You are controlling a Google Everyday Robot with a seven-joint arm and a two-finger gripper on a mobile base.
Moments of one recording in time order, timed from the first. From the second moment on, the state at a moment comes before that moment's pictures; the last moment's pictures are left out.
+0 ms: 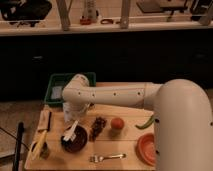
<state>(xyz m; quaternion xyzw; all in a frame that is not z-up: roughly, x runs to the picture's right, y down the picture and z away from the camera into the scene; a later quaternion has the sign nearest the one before) -0.147 0.176 0.770 -0.25 -0.25 -0.50 0.79</state>
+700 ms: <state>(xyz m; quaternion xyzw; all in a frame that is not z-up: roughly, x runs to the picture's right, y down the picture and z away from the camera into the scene) -0.102 0.190 0.776 -0.28 -0.23 -0.48 0.80</state>
